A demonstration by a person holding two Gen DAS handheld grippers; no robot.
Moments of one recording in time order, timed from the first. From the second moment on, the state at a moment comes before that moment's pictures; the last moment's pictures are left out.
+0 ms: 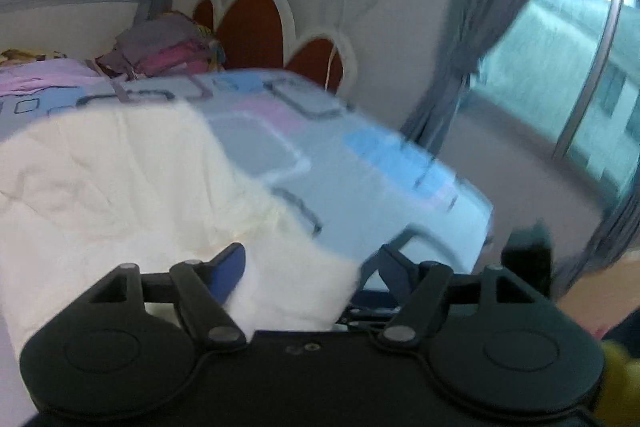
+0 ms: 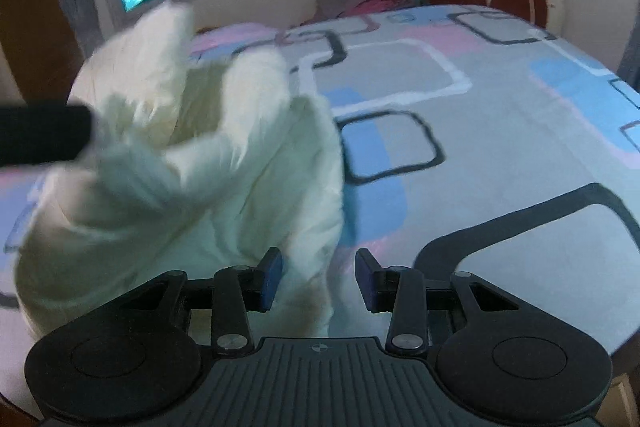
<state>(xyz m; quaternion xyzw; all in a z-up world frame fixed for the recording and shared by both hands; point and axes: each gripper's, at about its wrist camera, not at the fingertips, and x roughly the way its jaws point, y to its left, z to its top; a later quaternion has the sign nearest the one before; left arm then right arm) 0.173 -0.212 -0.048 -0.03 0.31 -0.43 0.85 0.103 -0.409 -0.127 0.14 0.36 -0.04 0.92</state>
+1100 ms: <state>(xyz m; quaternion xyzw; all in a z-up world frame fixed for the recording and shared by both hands) 0.259 -0.179 -0.133 0.00 0.33 -0.24 0.91 0.107 -0.377 -0.124 0.14 0.37 0.05 0.91</state>
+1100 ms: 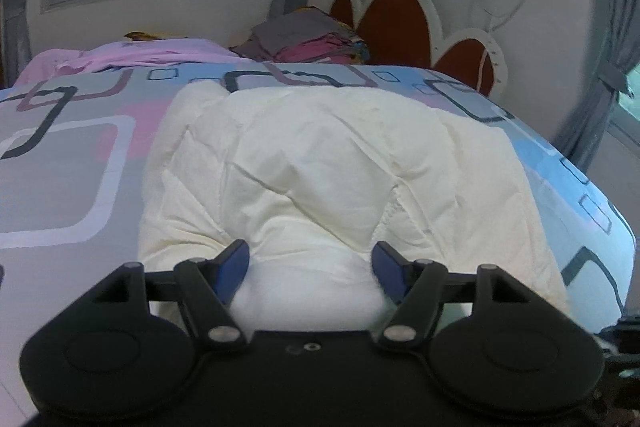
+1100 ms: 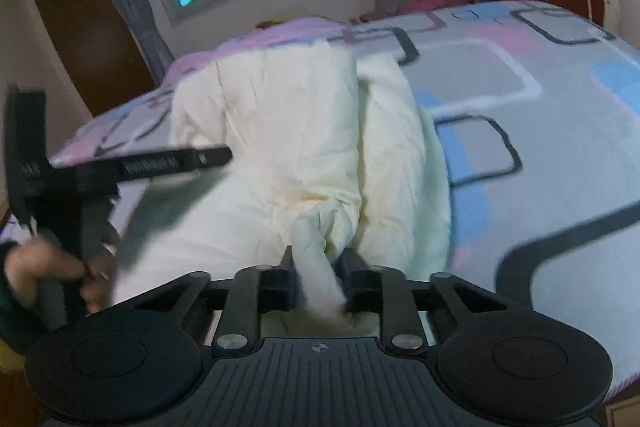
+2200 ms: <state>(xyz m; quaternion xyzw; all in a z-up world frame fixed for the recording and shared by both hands) 0.286 -0.151 -0.155 -0.07 0.36 -0.15 0.92 0.242 -0.386 -0.180 0.07 0.31 -0.05 0.95</state>
